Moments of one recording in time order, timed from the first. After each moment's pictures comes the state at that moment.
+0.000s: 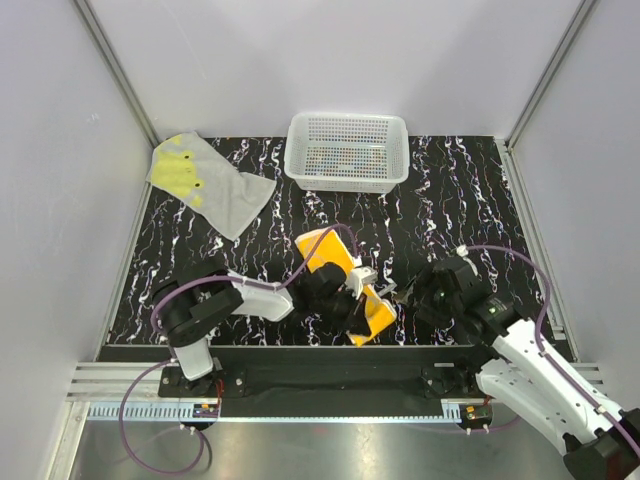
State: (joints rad) left arm -1.06 1.74 0.71 0.36 0.44 -0.48; right arm 0.54 0.70 0.59 -0.80 0.06 1.08
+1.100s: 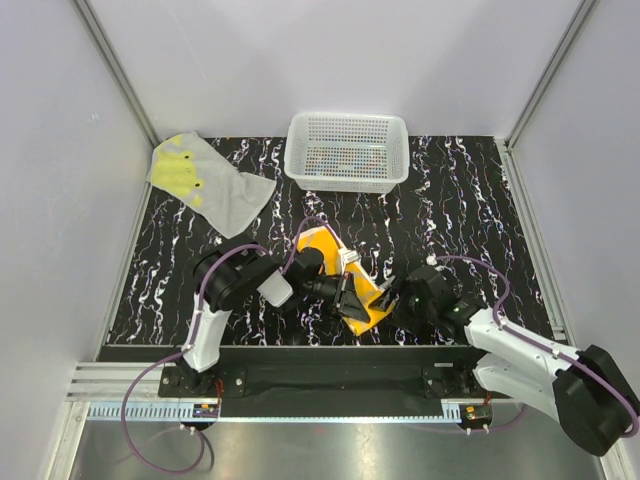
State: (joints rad) left arm -0.81 2.08 0.70 0.99 0.96 -1.07; right arm 0.64 0.95 0.31 -0.22 -0.09 1.18
